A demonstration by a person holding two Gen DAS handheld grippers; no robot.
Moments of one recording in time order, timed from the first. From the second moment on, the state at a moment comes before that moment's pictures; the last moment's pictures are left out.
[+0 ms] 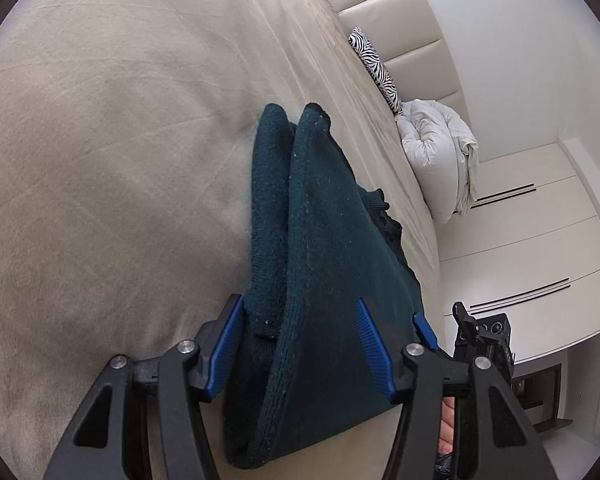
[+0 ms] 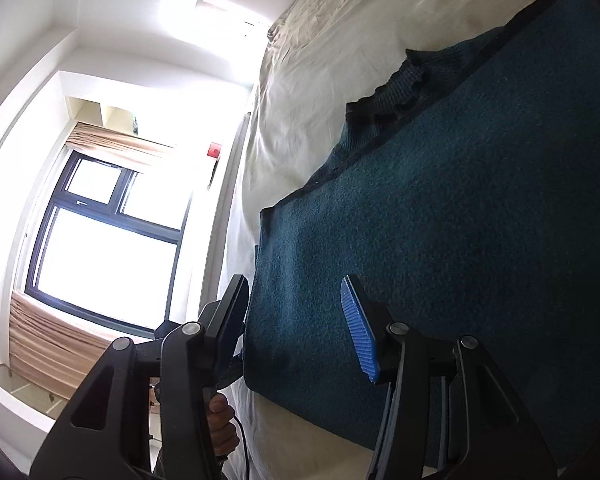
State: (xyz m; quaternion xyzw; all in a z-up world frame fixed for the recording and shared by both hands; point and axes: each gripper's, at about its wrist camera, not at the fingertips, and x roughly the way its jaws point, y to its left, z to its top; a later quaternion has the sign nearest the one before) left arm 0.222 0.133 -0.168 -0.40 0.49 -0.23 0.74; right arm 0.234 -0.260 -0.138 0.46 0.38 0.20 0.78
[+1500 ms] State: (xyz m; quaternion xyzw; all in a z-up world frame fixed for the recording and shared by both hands) left arm 0.233 0.004 -0.063 -0.25 0.47 -0.31 0.79; right arm 0.241 -0.310 -0.170 0.53 0.40 0.23 0.71
